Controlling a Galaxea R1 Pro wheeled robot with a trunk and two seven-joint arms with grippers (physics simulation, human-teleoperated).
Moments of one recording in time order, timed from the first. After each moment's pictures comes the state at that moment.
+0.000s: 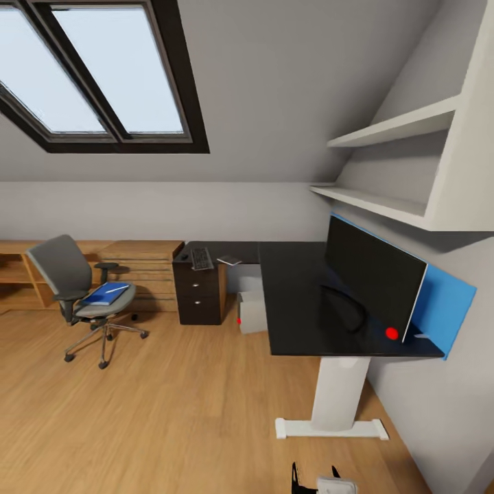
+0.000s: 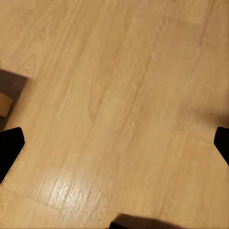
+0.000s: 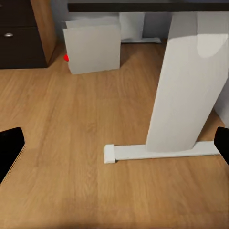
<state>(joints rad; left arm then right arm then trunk) -0.09 0.05 -0.01 -0.54 0.26 -0.05 0.19 -0.21 0.10 0.40 -0.32 -0.17 -0.72 -0.36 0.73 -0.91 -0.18</state>
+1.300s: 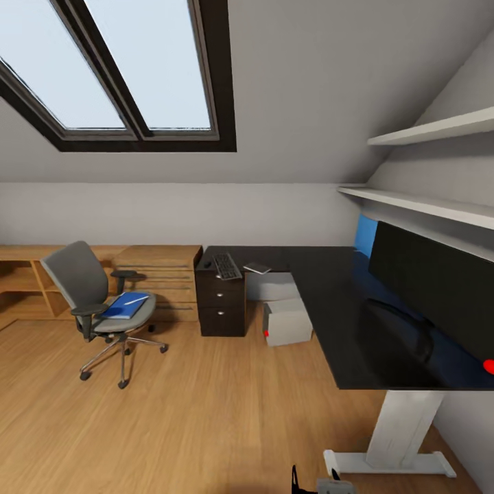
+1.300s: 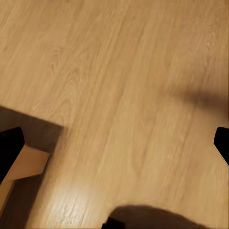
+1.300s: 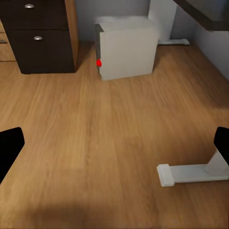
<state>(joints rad) -0.09 0.05 -0.01 -0.52 0.26 -0.06 0.17 -0.21 0.11 0.40 -0.31 -0.17 -0.72 -0.36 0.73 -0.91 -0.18</state>
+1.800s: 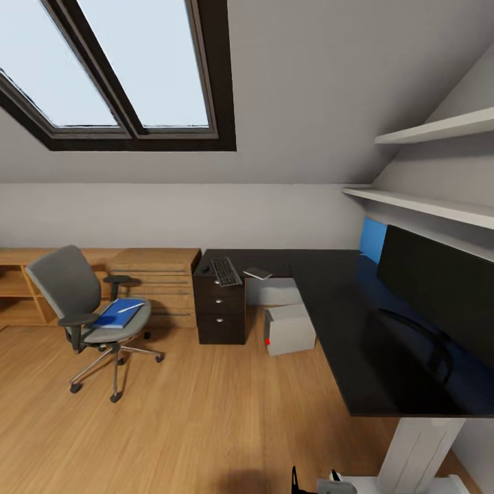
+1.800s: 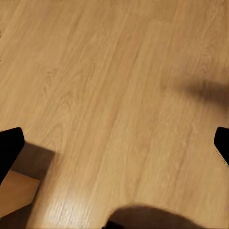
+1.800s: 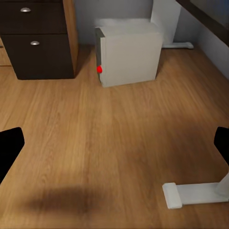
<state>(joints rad) -0.09 0.05 -0.01 -0.53 0.26 -0.07 0.17 -0.21 0.11 0.40 -0.30 -0.17 -0.72 -0.36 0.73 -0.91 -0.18</state>
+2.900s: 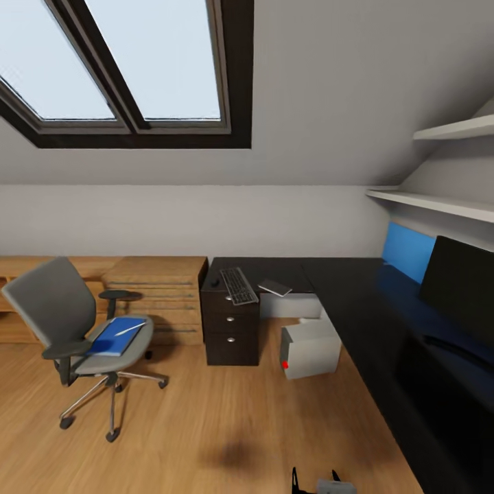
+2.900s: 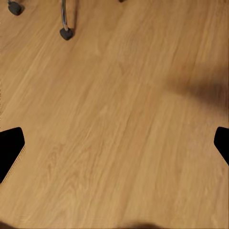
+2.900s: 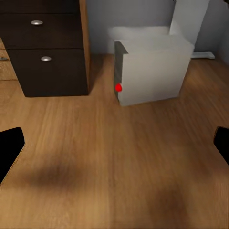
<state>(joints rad) -0.09 0.05 -0.01 -0.53 0.26 -0.17 0.19 -0.21 0.11 0.40 -0.30 -0.17 -0.71 -0.36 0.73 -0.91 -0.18</state>
